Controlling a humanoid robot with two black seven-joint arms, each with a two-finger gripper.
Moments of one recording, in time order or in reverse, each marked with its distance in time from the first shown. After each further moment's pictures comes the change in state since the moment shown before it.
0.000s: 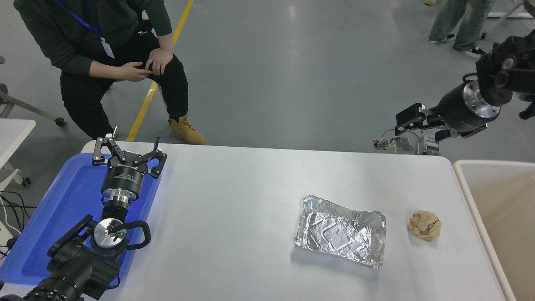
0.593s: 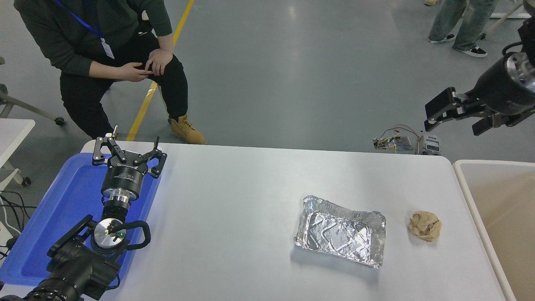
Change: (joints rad) left arm 0.000 0.000 0.000 0.000 0.000 0.000 0.000; right arm 0.168 -0.002 -0.071 0.110 -0.009 0.067 -0.001
